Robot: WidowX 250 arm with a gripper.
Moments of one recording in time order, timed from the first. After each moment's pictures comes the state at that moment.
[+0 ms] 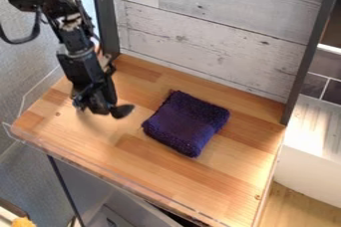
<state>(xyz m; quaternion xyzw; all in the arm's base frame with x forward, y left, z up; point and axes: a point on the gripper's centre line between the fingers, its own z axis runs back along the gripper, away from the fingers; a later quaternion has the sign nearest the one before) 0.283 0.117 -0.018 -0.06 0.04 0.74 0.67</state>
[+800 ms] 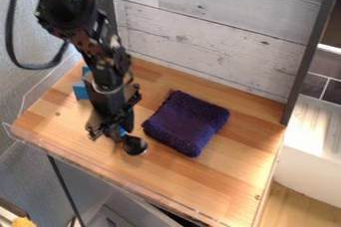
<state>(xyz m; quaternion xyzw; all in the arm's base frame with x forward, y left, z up) 0.270 0.080 -0.038 0.00 -0.07 0.64 0.77</state>
